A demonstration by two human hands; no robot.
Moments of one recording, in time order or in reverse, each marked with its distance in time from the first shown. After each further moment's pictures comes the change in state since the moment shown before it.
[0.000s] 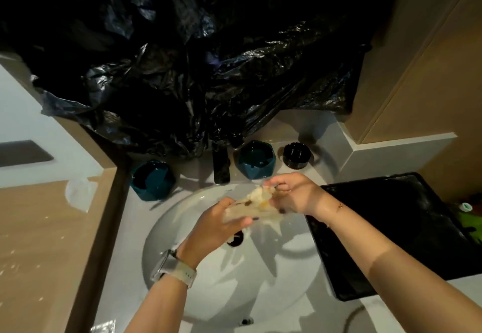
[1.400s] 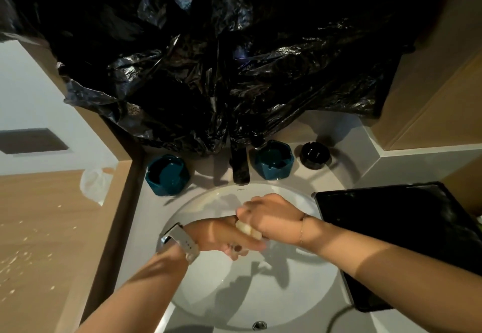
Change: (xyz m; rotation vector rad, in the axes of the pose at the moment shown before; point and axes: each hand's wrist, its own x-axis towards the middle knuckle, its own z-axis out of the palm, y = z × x) left_hand 0.010 -0.009 -0.031 -0.355 -0.769 -0.294; right_hand 0.024 0.000 0.074 -1.165 -0.214 -0.697
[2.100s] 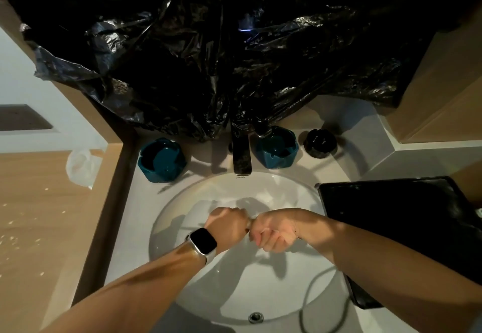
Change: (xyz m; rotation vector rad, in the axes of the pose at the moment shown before) left_hand 0.054 -0.038 0.002 1.293 0.612 -0.036; right_hand 0.029 0.052 0.072 1.421 -1.033 0.813
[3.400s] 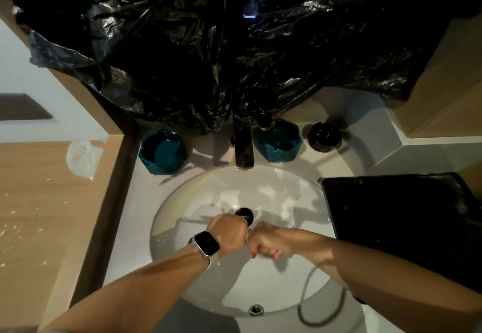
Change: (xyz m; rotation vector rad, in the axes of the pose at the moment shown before) left_hand -0.005 0.006 0.020 -0.004 -0.186 0.000; right_hand 0.011 0.033 0.036 -0.246 0.398 -0.328
